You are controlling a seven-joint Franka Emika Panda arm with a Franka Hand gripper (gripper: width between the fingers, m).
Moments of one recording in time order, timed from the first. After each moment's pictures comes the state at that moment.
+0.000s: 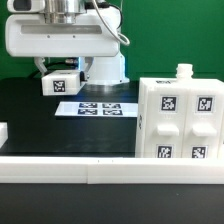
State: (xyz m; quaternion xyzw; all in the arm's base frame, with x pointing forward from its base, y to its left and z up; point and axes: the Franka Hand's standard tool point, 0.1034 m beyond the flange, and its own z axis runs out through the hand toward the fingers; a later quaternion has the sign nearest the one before) arm 0.455 -0.095 0.101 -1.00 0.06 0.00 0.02
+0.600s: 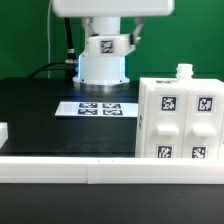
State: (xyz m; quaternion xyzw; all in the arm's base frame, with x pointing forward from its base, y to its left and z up) arm 0.489 -0.005 0.175 -0.99 0.13 0.01 0.03
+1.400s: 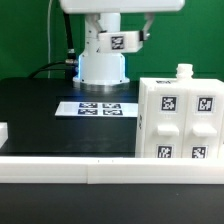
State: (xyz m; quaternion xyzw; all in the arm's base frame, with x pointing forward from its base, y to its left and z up) arm 0.511 0.017 0.184 -0.99 0.12 0.00 0.03
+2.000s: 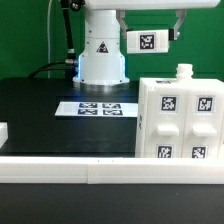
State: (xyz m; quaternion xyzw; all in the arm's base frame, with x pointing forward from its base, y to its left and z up) arm 0.541 0.043 0.185 -0.99 0.13 0.00 0.03
